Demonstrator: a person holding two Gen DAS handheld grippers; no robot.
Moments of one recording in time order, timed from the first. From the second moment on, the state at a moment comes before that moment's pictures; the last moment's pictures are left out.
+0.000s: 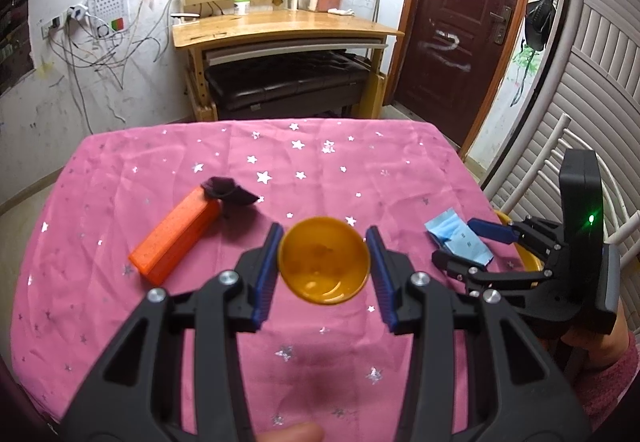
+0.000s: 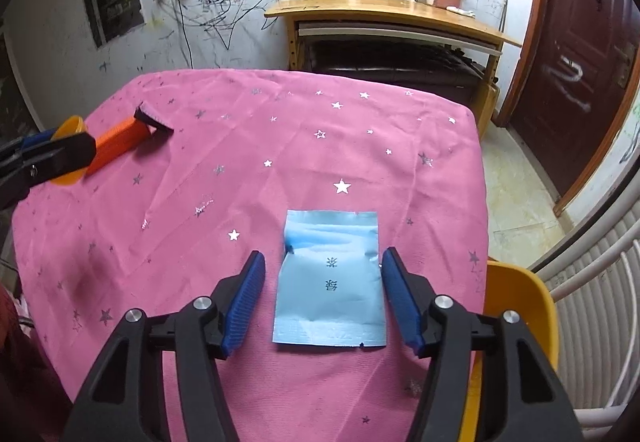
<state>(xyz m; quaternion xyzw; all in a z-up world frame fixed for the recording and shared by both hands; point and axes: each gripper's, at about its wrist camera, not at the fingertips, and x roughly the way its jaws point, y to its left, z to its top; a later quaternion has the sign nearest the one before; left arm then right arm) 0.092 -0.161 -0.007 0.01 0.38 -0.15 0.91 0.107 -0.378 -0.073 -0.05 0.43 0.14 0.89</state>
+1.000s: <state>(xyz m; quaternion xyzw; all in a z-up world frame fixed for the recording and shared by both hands) 0.098 -0.266 0.013 0.04 0.39 -0.25 0.88 0.070 -0.532 -0.025 0.09 0.32 0.01 0.94</state>
